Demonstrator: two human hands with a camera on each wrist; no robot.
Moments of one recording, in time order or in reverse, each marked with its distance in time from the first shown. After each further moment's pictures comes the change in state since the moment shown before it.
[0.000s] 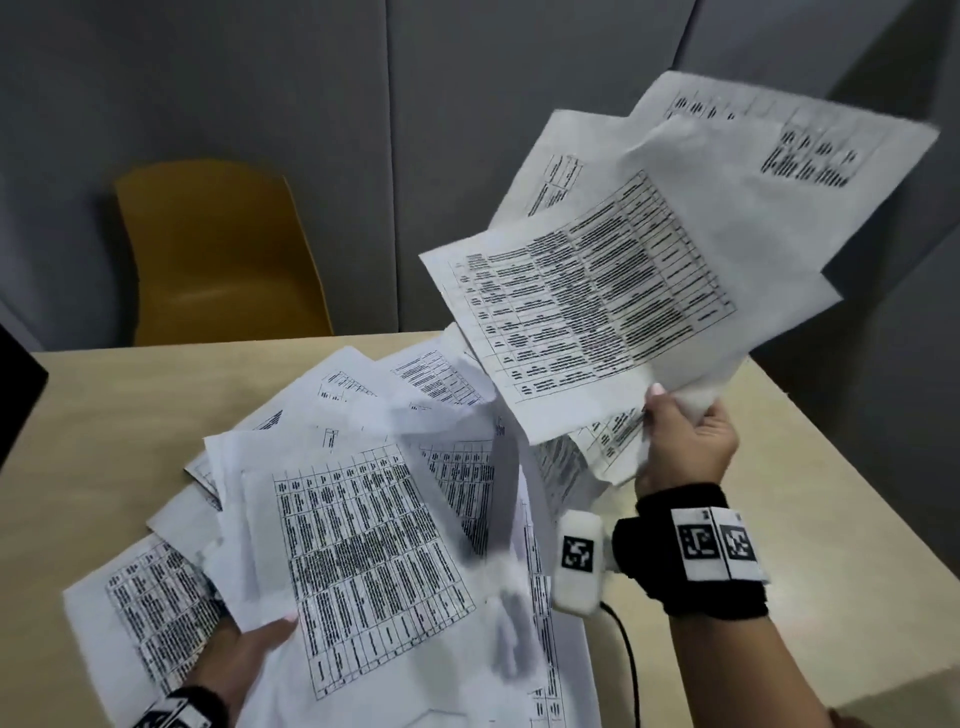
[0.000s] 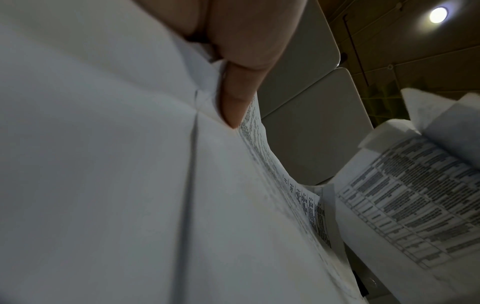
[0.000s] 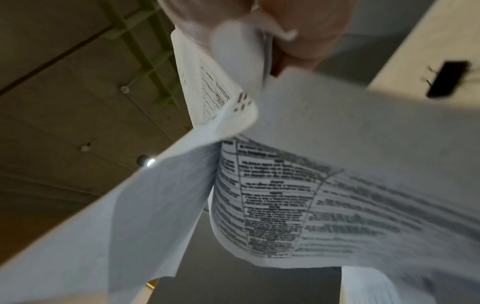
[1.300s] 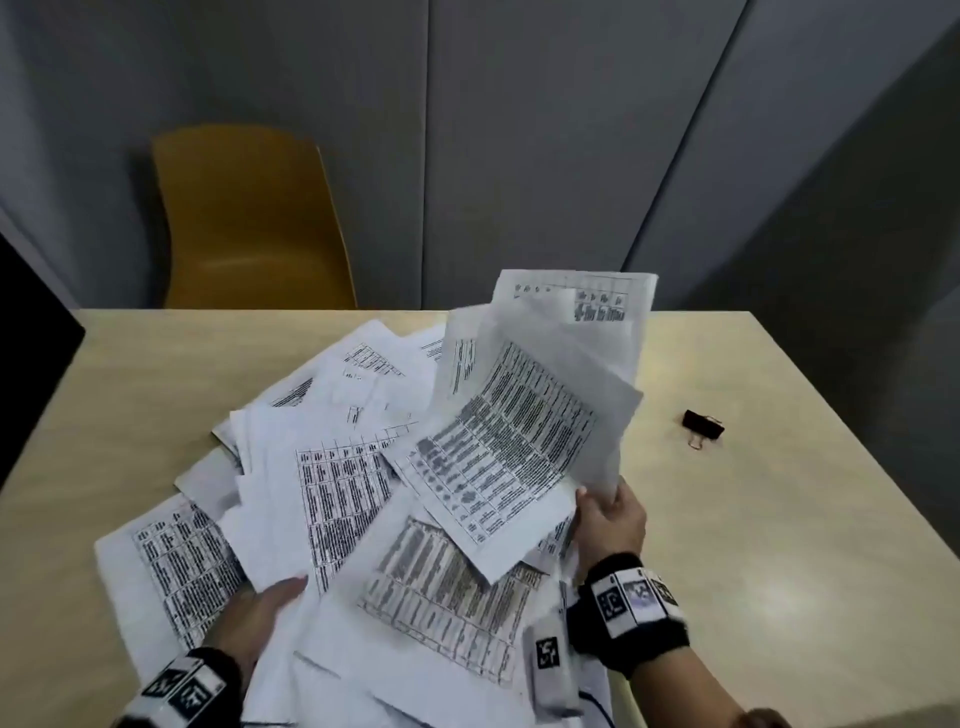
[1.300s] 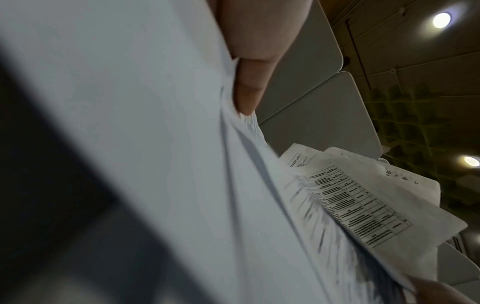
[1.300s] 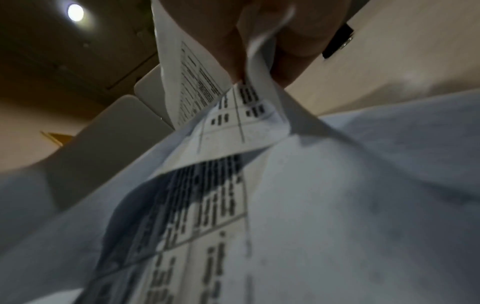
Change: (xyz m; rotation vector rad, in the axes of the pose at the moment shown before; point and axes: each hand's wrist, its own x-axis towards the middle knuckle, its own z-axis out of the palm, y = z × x) left_hand -0.008 0.004 -0.002 -0.071 0.082 -0.081; right_hand -0.051 0.111 -0.036 -0.538 -0.223 0.254
